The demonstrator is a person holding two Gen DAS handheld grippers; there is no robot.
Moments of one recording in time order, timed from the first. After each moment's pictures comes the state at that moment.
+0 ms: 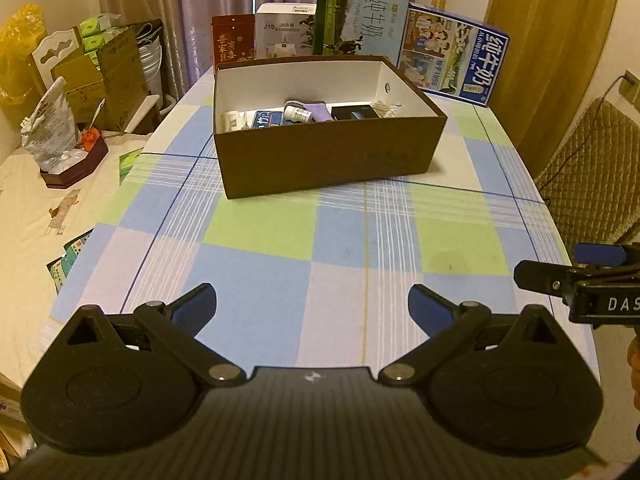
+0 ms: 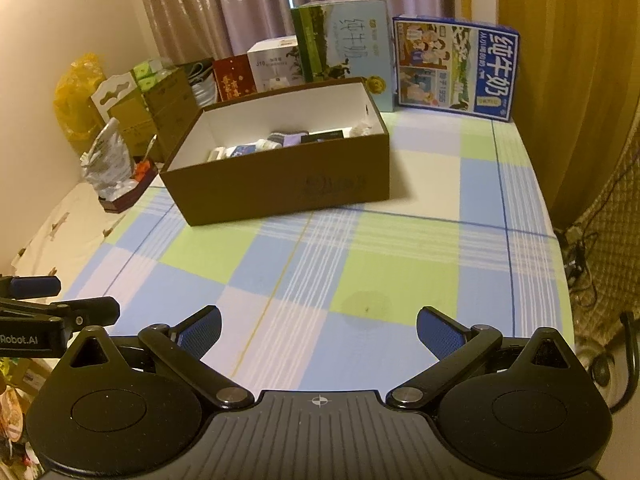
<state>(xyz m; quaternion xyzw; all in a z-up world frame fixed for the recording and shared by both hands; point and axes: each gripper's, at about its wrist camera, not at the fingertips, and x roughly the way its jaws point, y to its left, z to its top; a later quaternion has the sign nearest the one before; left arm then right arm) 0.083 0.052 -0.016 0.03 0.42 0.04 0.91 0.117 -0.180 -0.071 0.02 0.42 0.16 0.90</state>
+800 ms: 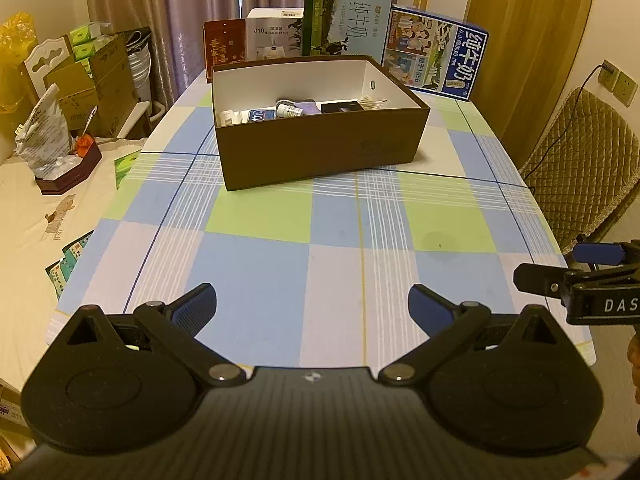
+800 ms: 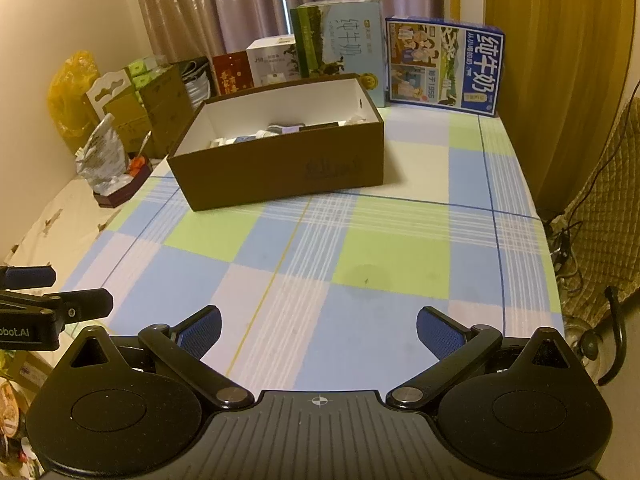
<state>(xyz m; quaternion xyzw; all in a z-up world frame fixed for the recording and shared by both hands) 0.048 0.061 -0.012 0.04 0.41 0.02 0.91 0.075 -0.172 -0.068 0.01 0.41 0.14 0.90</state>
